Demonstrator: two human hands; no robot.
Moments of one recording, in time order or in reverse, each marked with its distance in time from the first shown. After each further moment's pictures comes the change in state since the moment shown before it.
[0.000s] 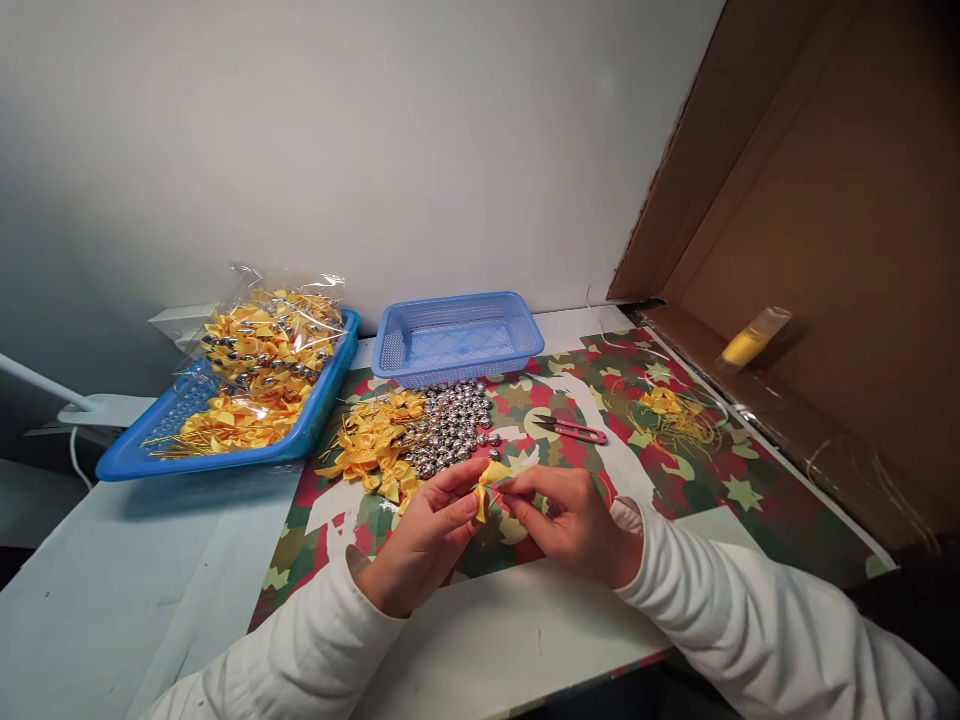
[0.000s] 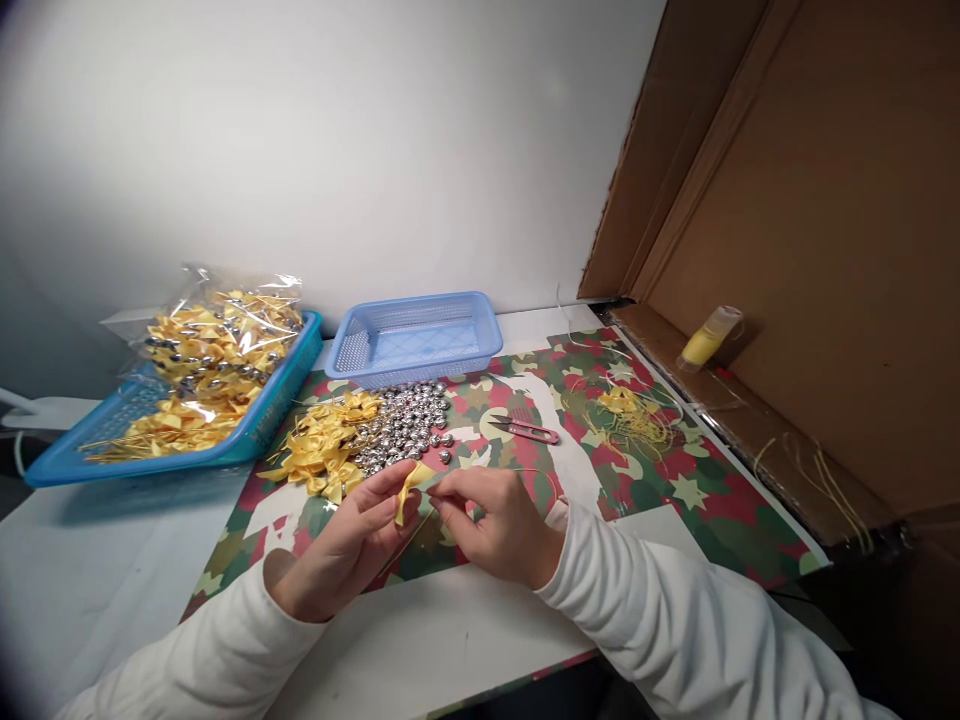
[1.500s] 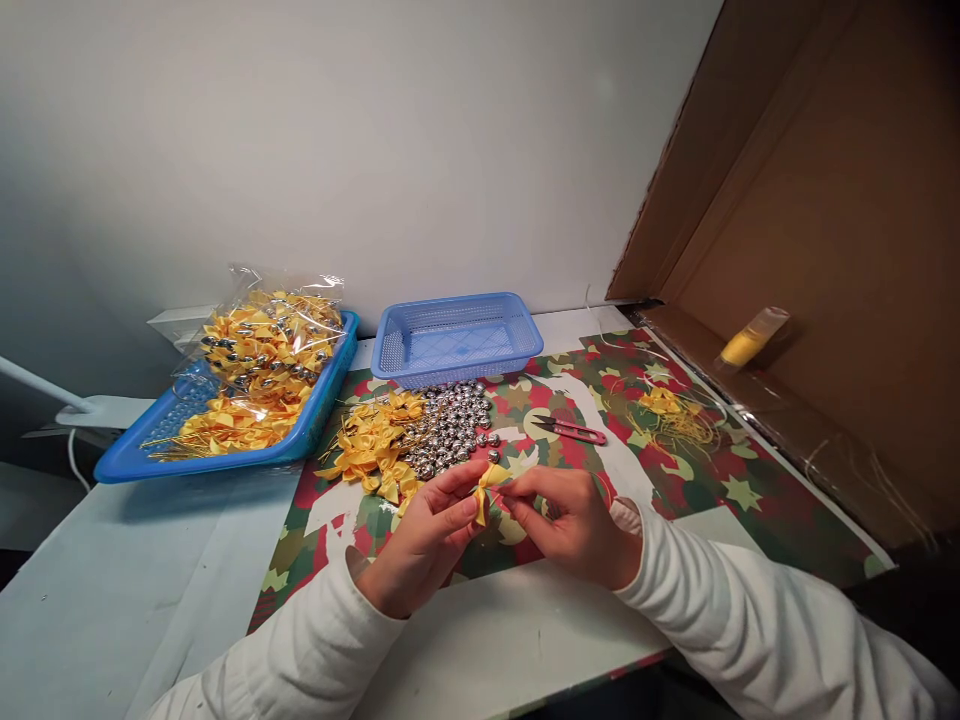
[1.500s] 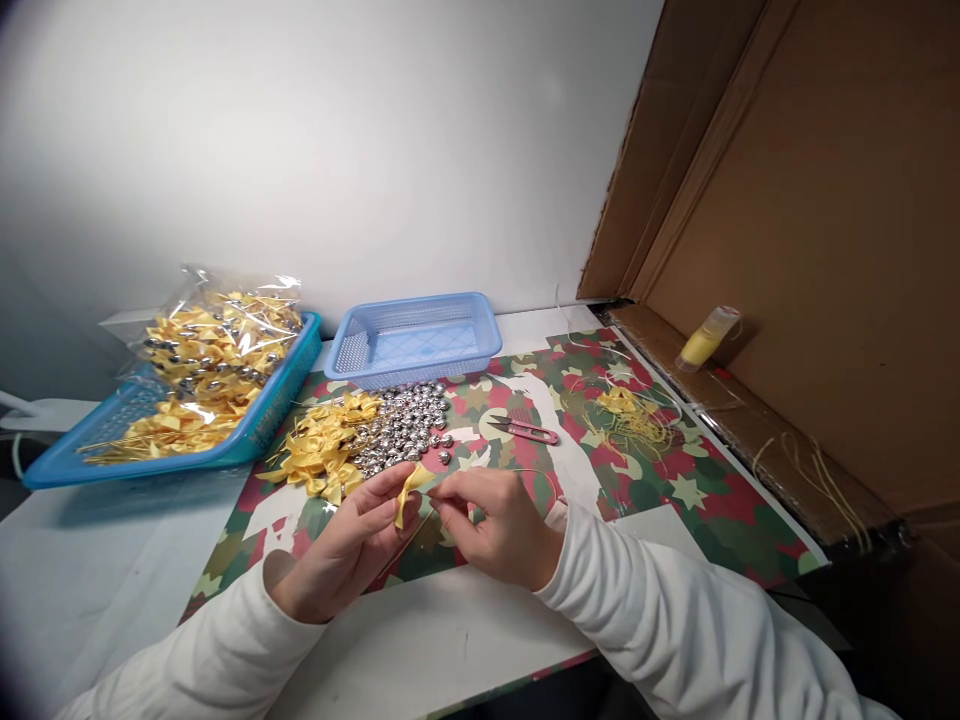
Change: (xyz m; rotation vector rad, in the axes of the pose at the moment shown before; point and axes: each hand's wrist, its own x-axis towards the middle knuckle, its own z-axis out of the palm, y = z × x) left_hand -0.001 0.001 0.002 0.012 -0.012 -0.005; right_hand -0.001 0.000 0.000 -0.018 0.021 -0.037
